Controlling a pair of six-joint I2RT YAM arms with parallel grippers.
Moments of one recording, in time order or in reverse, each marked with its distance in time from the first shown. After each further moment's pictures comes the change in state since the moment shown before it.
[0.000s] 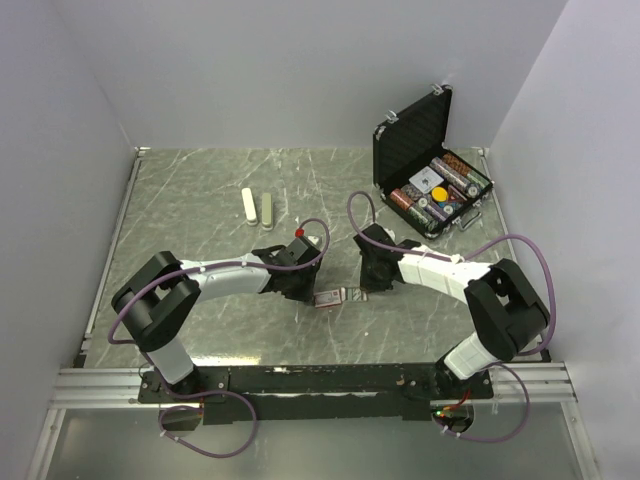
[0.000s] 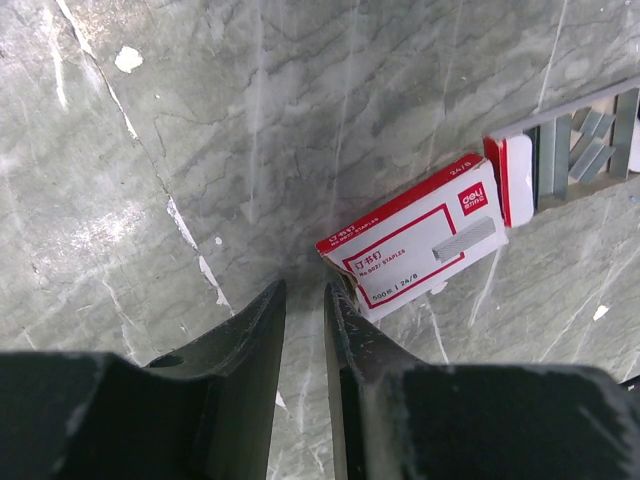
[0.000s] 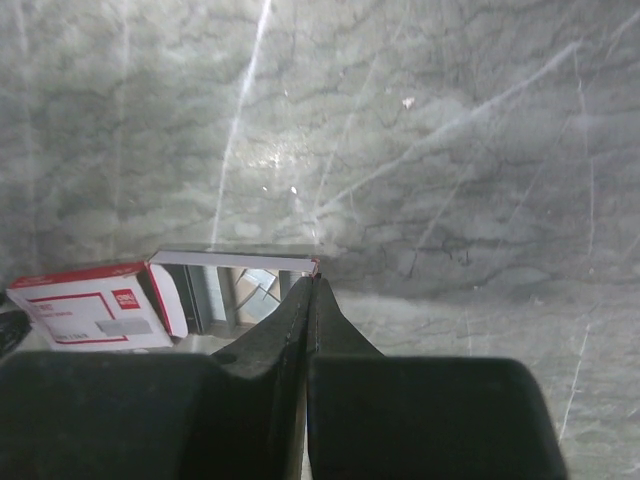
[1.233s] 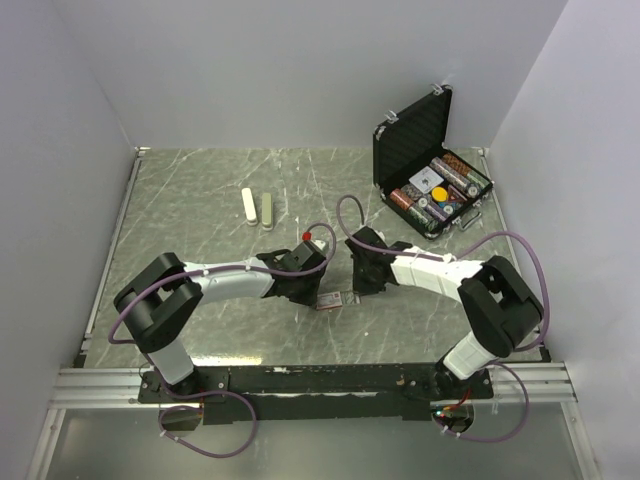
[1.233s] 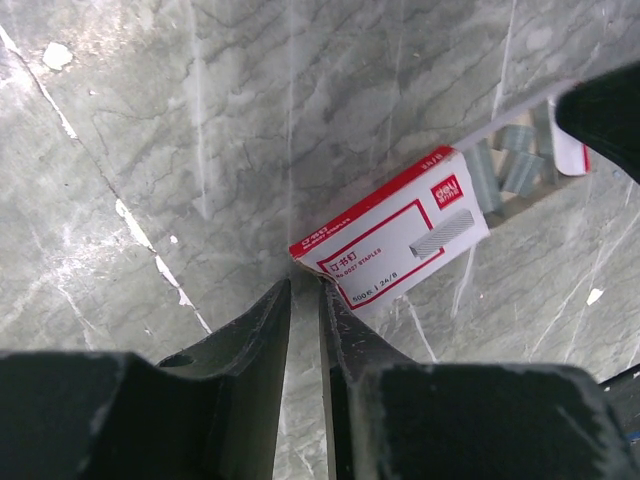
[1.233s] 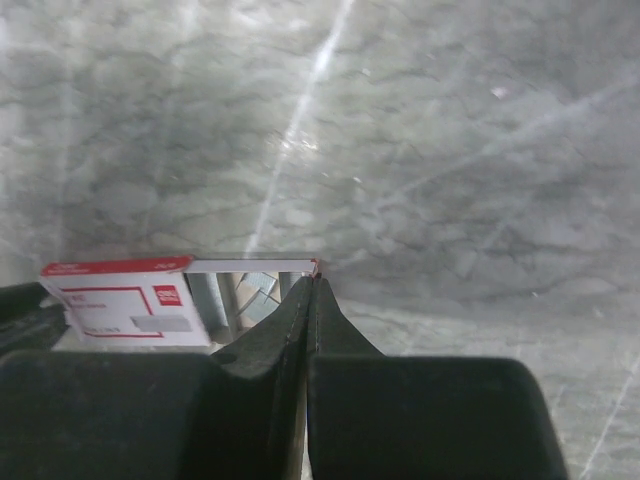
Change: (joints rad) left arm -0.045 0.004 -0.002 0.024 -0.008 0.019; right arm 0.058 0.032 0.010 0.019 -0.021 -0.010
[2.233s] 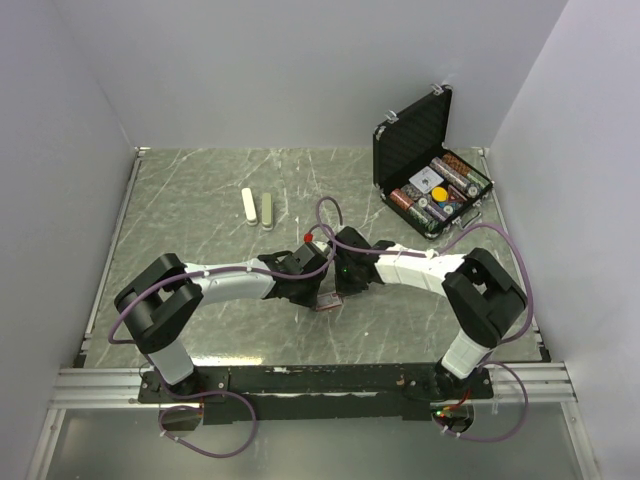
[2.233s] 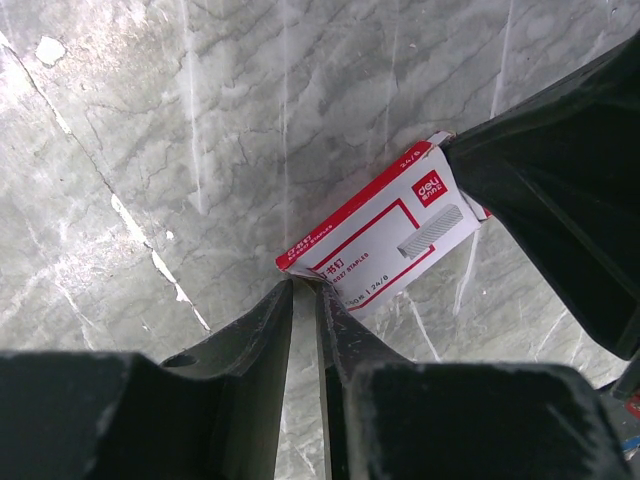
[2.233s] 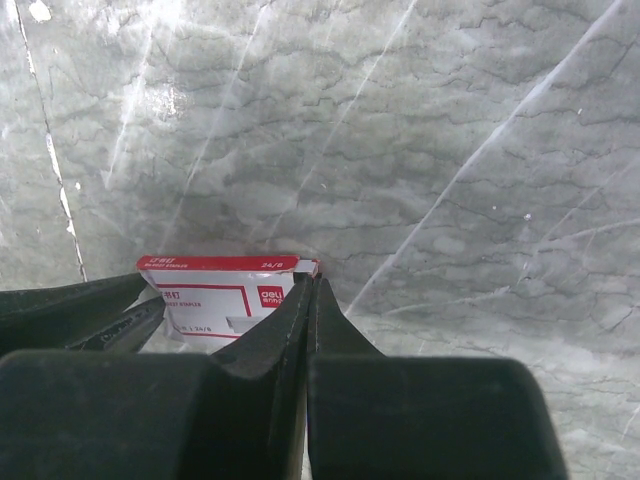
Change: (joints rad) left arm -0.018 0.002 0.002 -0.007 -0.019 0.012; right arm 0.086 0.096 0.087 0.052 -0.079 -0.009
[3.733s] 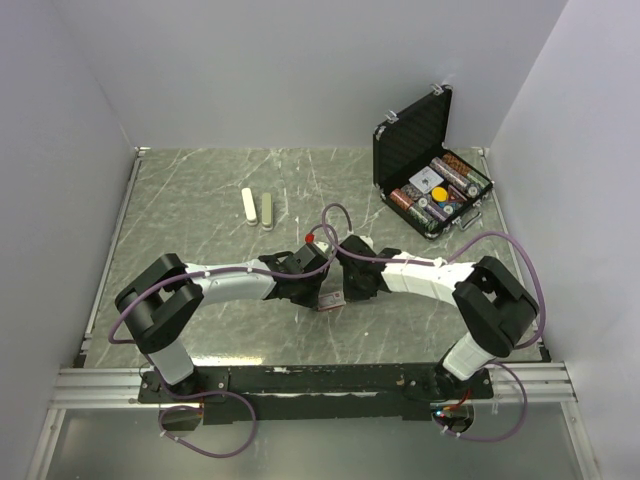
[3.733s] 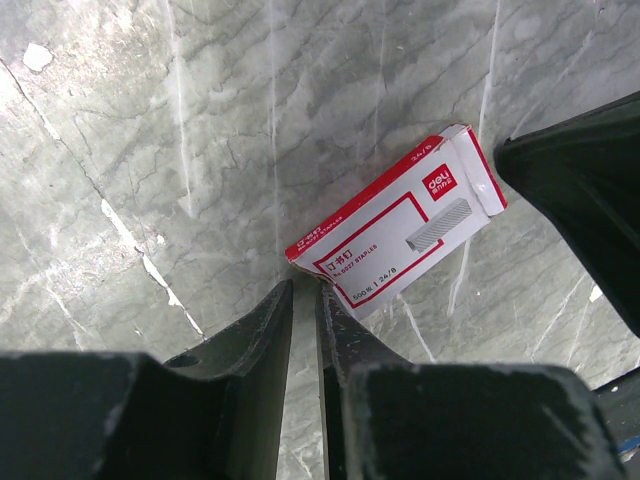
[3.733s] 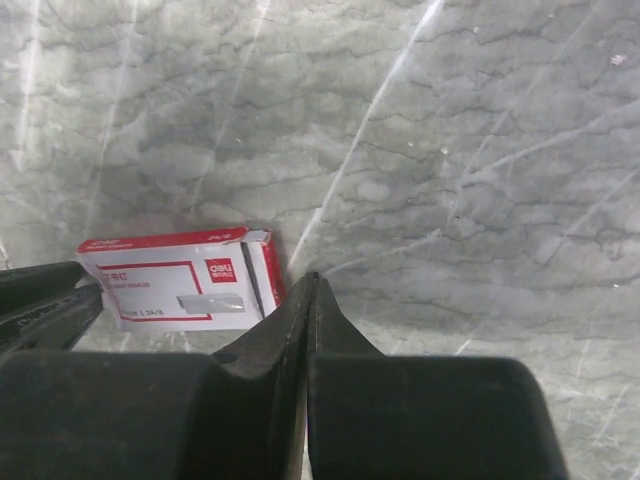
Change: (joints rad) left arm -0.006 0.001 -0.001 0.013 0.000 0.000; right arm 0.020 -0.074 -0.076 -0.037 0.115 0.045
